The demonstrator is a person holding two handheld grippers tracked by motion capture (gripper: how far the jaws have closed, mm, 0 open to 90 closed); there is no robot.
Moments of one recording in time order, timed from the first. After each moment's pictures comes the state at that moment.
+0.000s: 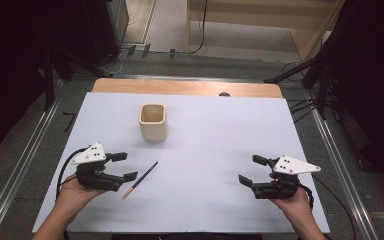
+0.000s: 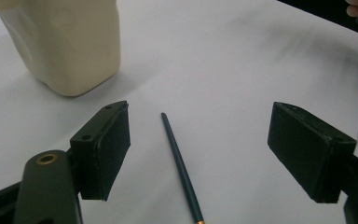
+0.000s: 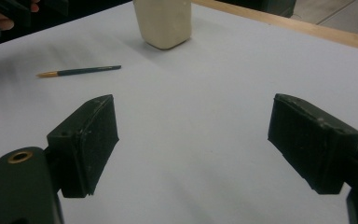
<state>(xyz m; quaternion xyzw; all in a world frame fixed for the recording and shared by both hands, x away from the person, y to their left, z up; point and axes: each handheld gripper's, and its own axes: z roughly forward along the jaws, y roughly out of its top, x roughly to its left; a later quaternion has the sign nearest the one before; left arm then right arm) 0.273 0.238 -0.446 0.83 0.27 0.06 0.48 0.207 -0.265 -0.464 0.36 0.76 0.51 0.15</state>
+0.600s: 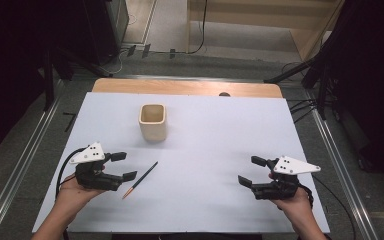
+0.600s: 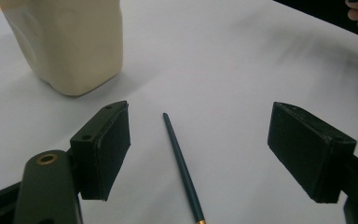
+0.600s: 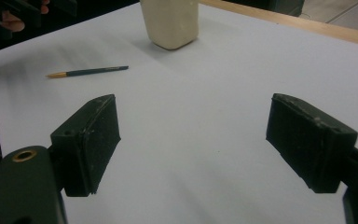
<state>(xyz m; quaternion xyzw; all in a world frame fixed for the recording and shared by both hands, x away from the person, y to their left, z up) 0.274 0.239 -0.446 0.83 0.28 0.06 0.48 0.207 -0.265 -0.465 0.36 0.76 0.52 0.14</state>
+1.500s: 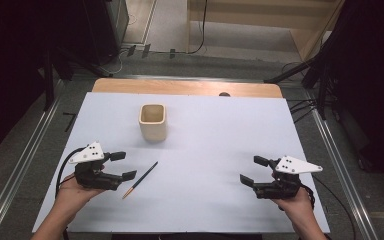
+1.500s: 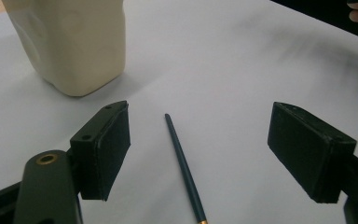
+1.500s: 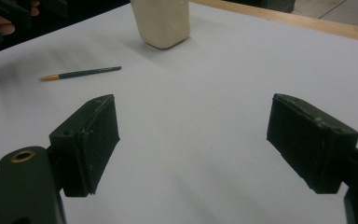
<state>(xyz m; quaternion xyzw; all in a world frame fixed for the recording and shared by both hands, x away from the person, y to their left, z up) 0.274 0.240 -0.445 0.83 0.27 0.06 0.48 0.207 -0.269 -0.466 0.37 0.76 0.51 0.15</state>
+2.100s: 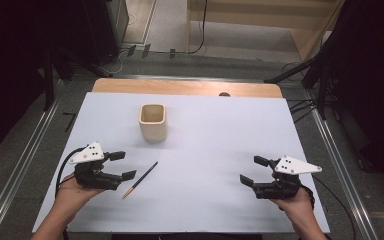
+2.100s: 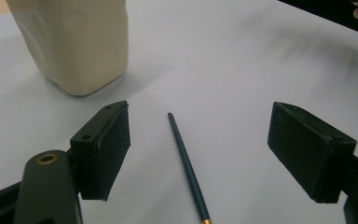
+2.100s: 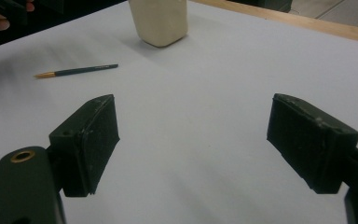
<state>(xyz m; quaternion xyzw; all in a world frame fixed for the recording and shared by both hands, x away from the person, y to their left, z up) 0.274 0.241 -0.446 0.83 0.28 0.07 0.48 0.206 -0.268 -0.466 0.37 0.76 0.51 0.15</state>
